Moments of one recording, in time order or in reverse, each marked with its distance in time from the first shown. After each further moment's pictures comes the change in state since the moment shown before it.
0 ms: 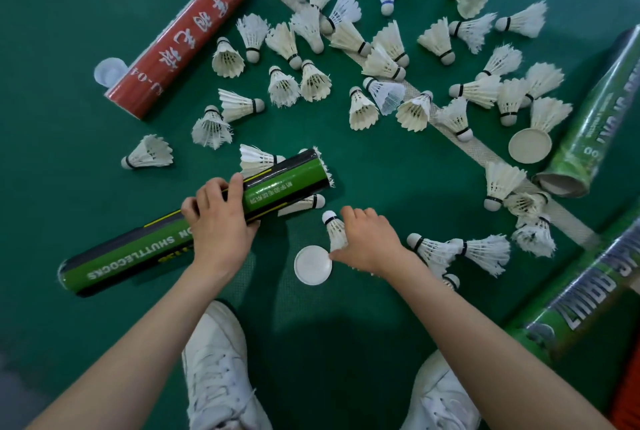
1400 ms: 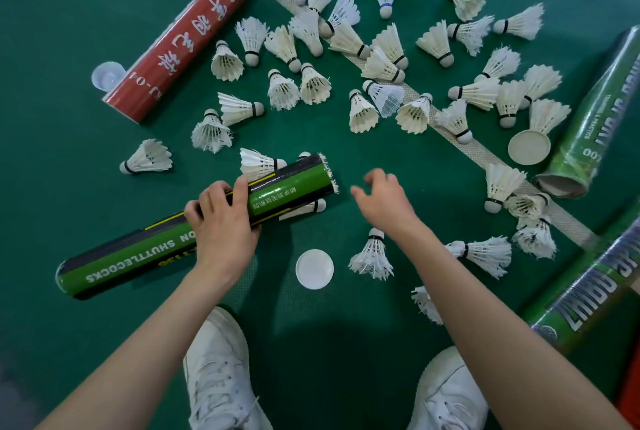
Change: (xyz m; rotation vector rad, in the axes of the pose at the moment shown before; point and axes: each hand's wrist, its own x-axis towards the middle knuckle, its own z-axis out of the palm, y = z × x) left_hand 0.000 0.004 -0.007 0.037 -0.042 0.021; right_hand 0.022 0.014 -0.044 0.582 0.148 0.329
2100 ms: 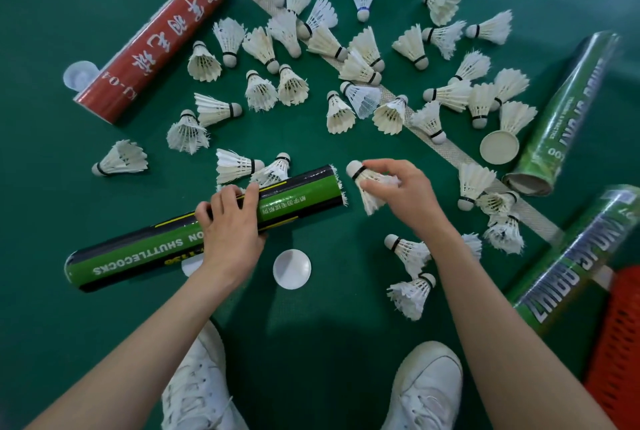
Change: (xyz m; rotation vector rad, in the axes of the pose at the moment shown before) left_hand -0.006 0.037 0.007 -0.038 -0.082 0.084; right_hand -0.023 0.034 -0.056 0.453 0.117 -0.132
